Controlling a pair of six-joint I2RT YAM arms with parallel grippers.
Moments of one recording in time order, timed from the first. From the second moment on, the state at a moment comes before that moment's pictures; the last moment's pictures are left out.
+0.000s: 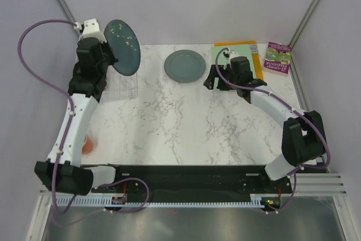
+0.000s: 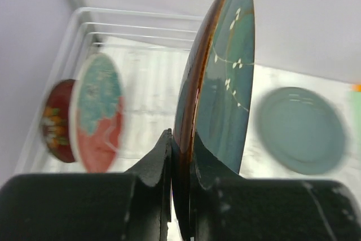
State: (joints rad) left arm -0.11 1.32 1.43 -0.33 -0.31 -0.12; right arm 0.34 1.58 1.13 -0.15 -0.16 0.36
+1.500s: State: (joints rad) left arm -0.16 1.09 0.71 0.20 0.39 -0.83; right arm 0.44 1.73 1.11 0.47 -0.65 0.84
